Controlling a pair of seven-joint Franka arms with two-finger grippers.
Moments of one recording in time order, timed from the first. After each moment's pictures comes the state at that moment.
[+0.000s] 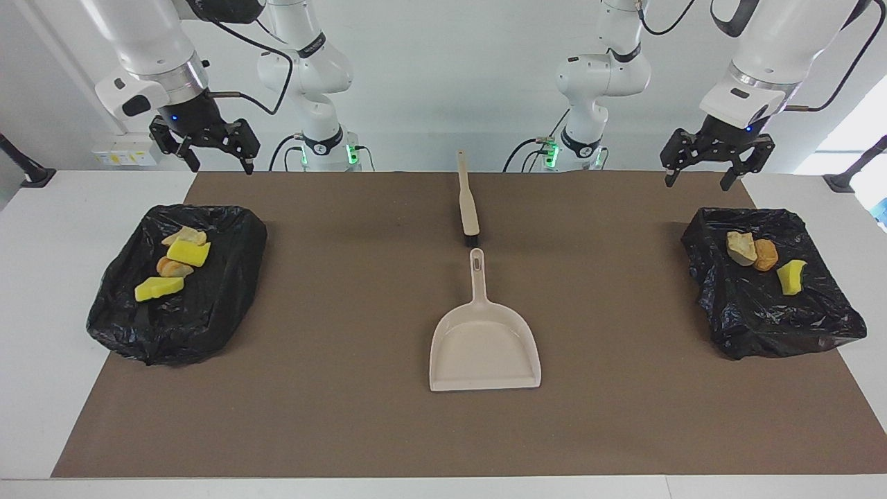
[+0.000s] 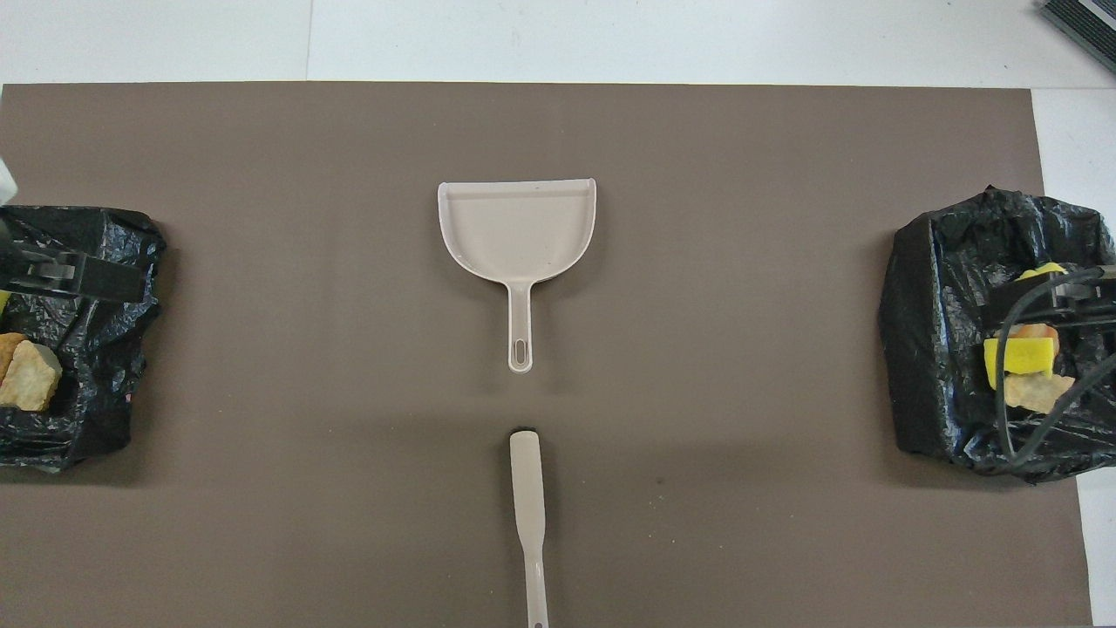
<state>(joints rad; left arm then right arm) -0.04 -0.05 -0.06 -1.59 0.02 1.61 0.08 -0.06 -0.05 0.04 -1.58 -0.02 1.49 0.03</state>
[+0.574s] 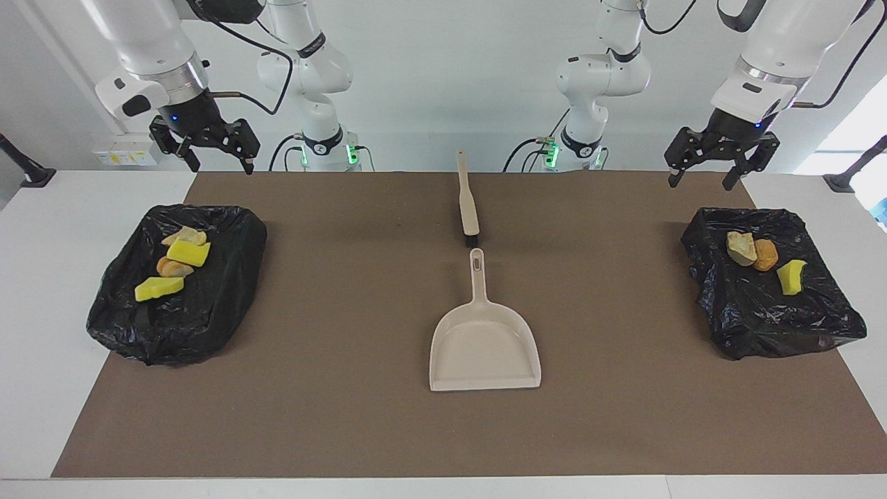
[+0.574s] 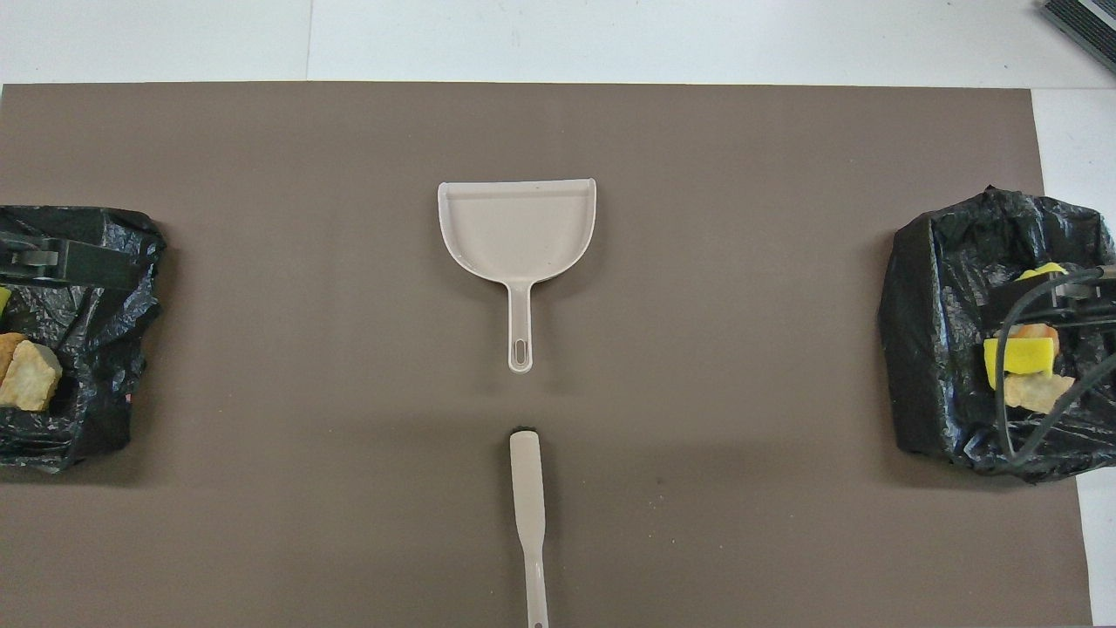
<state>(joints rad) -0.03 -0.06 -0.05 -1.58 -0.03 1.62 0.04 -0.06 -0.05 0.04 -1.58 -0.02 1.49 0.03</state>
